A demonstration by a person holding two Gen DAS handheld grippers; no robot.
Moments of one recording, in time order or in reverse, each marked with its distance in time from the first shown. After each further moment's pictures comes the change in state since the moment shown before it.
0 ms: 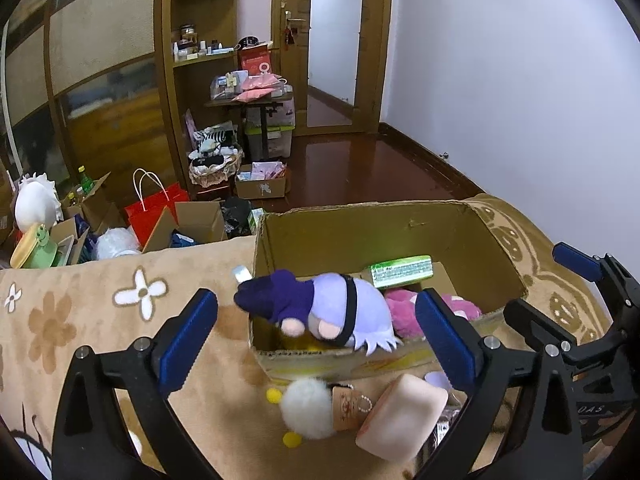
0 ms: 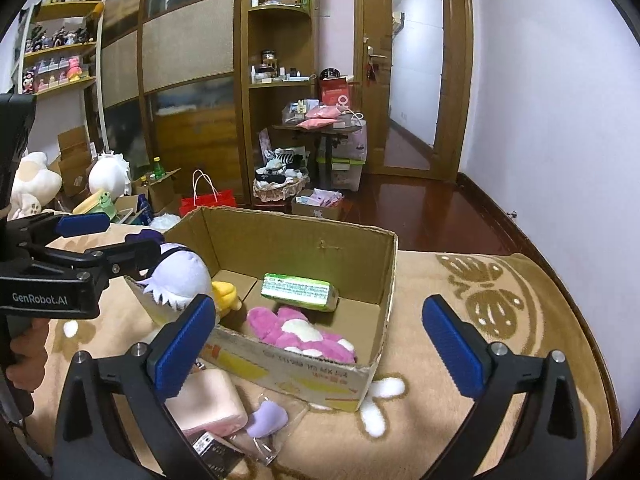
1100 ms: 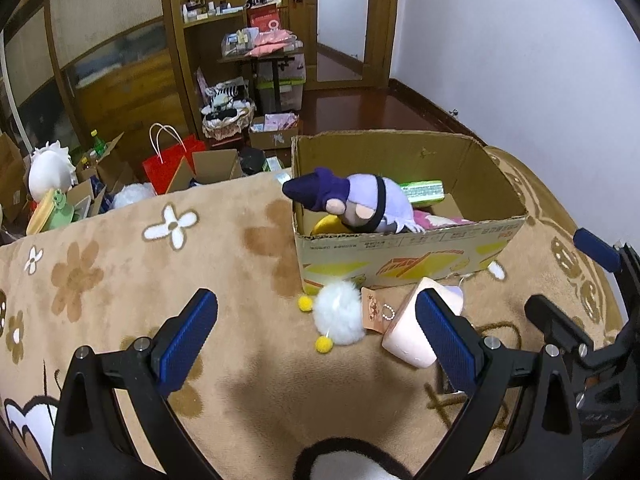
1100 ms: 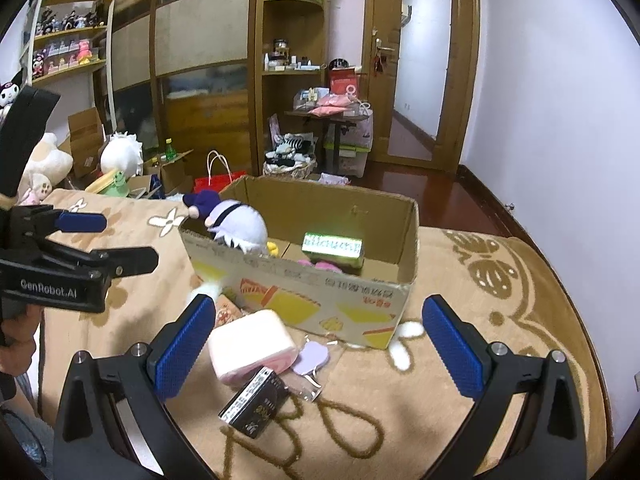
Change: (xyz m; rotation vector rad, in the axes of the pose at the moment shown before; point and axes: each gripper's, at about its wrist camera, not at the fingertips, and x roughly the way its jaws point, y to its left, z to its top) left arm -0.035 0.017 -0.039 0.000 0.183 0.034; right arm -0.048 0.043 -0.030 -0.032 0.062 -0.003
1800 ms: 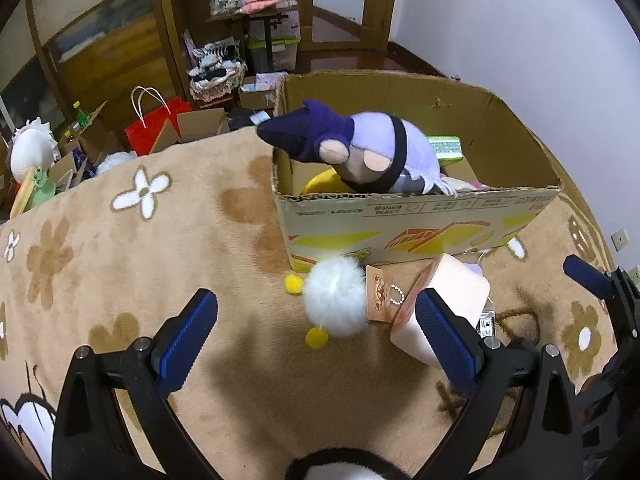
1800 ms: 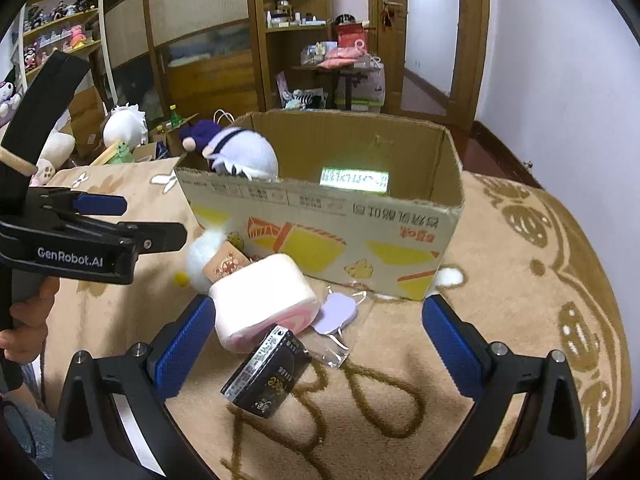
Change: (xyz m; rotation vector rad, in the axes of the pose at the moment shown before) left arm 0.059 -0.002 -0.004 -0.002 0.146 -0.027; right arm 0.045 0.003 -0.031 0.046 0.158 0.068
